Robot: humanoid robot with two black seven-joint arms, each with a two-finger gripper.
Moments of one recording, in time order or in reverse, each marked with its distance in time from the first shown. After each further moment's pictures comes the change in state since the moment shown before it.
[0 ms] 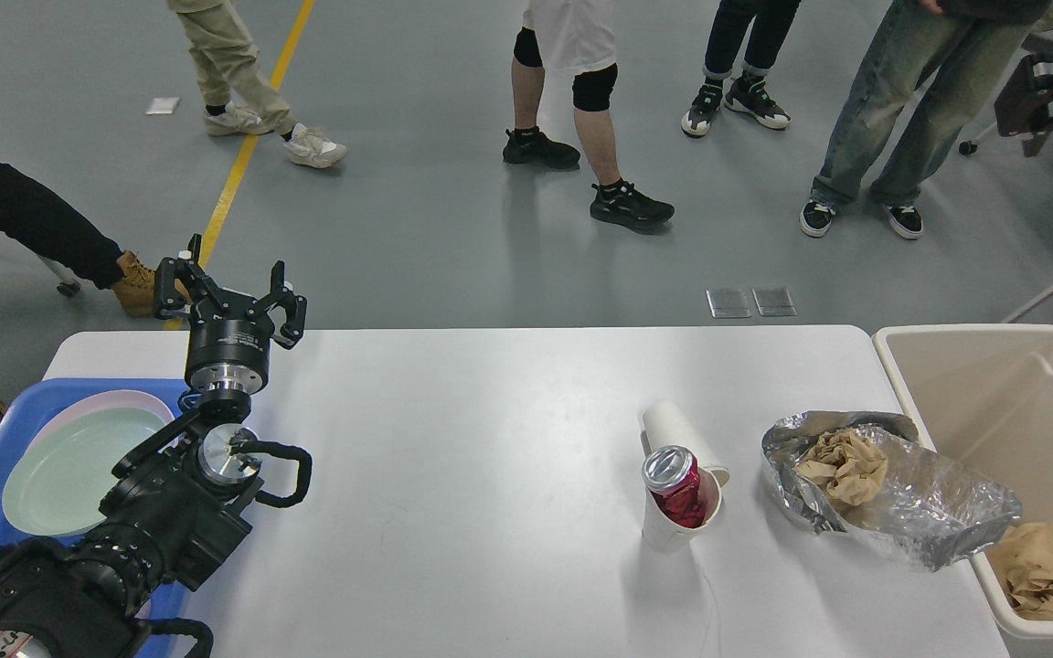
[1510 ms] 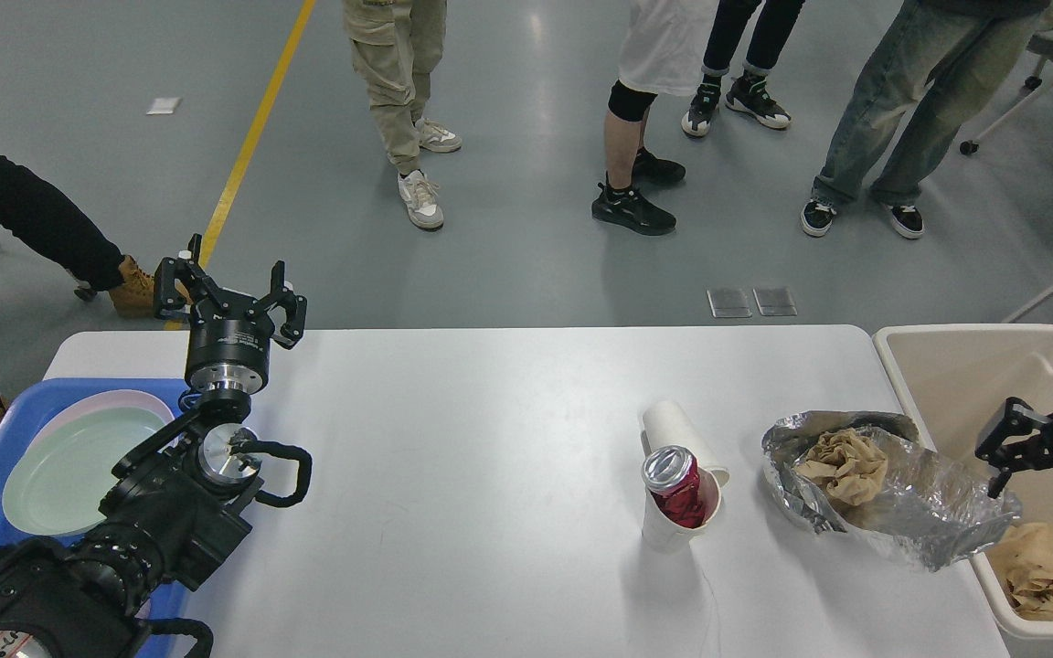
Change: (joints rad) left arm 0.000 0.000 0.000 0.000 0.000 -0.001 0.000; right arm -0.640 -0.192 -0.037 0.010 0.401 0.000 -0.001
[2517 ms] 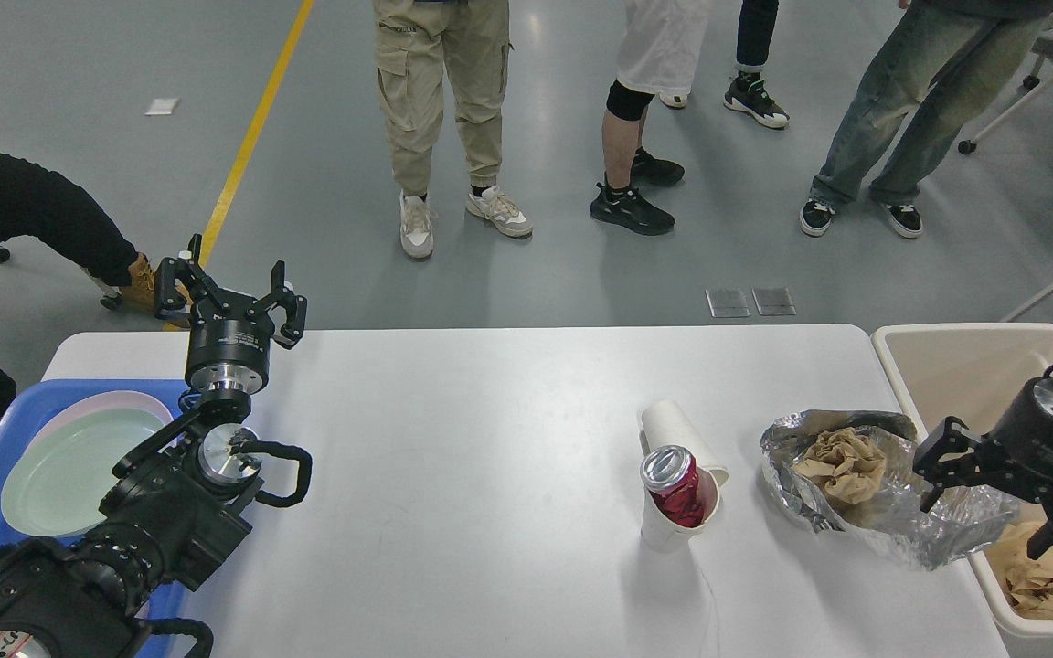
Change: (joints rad) left arm 0.000 0.000 0.000 0.000 0.000 0.000 0.000; right arm -0.122 0.000 0.171 -0.047 -0.007 0.000 -0.002
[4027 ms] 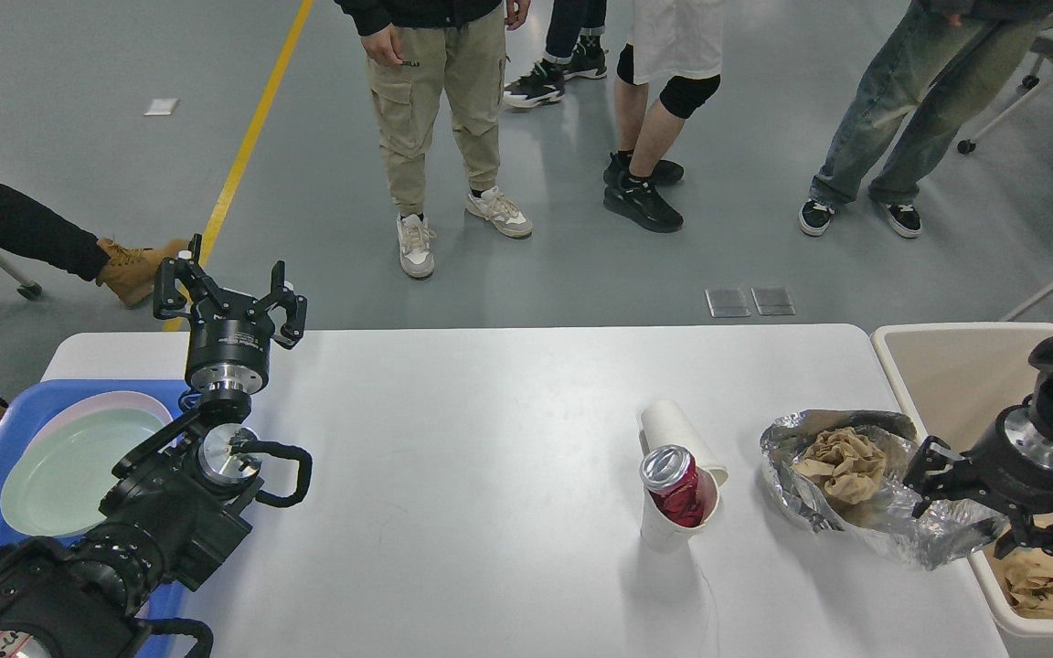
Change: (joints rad) left arm 0.000 0.000 0.000 0.000 0.000 0.000 0.000; right arm -0.142 0.019 0.072 -0.025 -0.005 -0.277 -0.003
